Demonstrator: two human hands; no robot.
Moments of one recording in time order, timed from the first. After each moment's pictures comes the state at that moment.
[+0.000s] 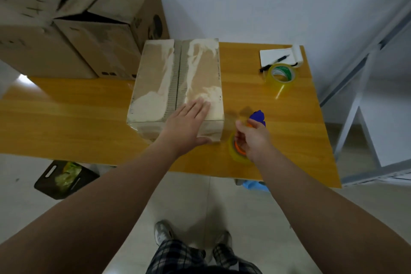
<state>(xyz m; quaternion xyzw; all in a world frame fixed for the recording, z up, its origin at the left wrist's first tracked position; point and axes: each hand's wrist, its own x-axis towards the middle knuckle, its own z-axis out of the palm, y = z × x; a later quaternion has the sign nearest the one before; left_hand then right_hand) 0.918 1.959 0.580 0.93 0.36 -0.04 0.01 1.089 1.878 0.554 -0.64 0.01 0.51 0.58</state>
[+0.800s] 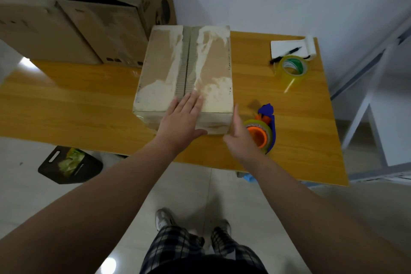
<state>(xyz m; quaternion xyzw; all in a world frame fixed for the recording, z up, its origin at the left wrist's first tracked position) 0.895 1.951 0.573 0.91 0.42 -0.03 -0.01 1.048 1.863 0.548 -0.65 -0.38 0.51 0.42</state>
